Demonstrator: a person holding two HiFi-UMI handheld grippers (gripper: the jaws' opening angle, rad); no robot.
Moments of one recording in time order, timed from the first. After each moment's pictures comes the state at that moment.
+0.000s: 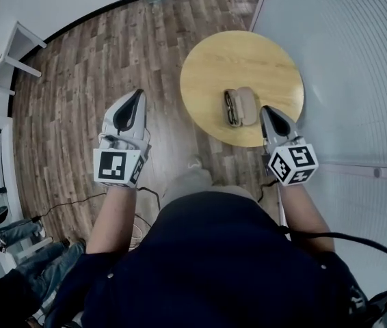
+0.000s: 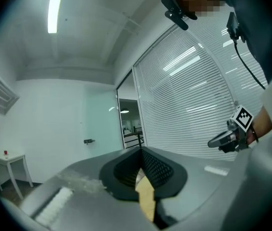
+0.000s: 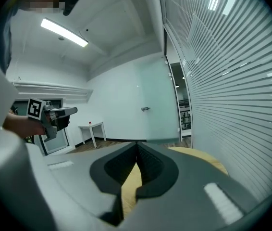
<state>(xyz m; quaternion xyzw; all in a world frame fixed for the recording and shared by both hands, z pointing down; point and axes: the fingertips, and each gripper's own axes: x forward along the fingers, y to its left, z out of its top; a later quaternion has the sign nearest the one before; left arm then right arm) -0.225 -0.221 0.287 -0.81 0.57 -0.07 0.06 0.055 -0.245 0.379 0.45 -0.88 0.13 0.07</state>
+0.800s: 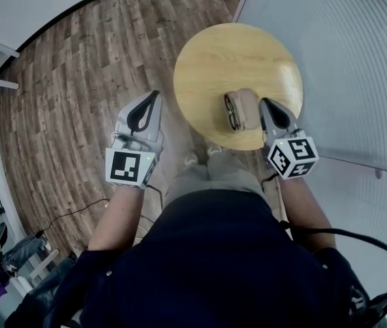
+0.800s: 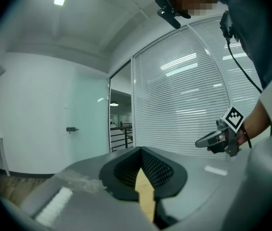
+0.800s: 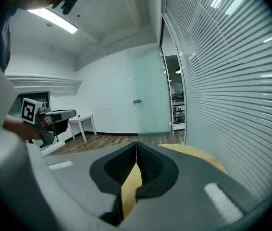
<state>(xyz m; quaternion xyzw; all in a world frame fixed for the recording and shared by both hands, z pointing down) -0.217 -0.319 0.346 -0.86 0.50 -0.07 0.01 0.029 -0.324 0.407 0.49 -0.85 0.15 0.11</state>
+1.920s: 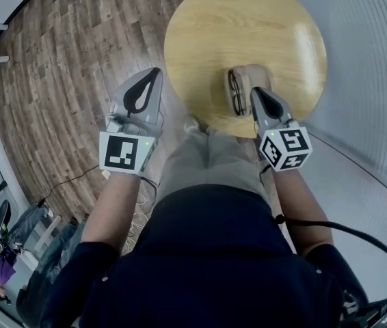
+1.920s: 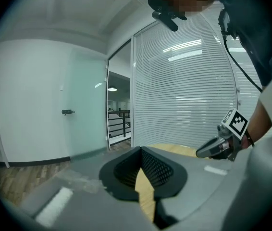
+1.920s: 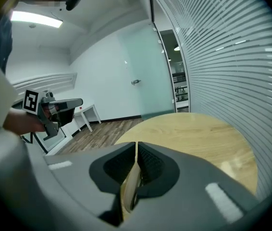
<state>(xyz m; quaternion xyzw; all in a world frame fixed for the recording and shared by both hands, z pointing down) -0.184 -0.383 0.460 -0.86 0.49 -0.12 -0.06 0.022 -0.356 0.559 0.46 -0.84 0.25 0.16</state>
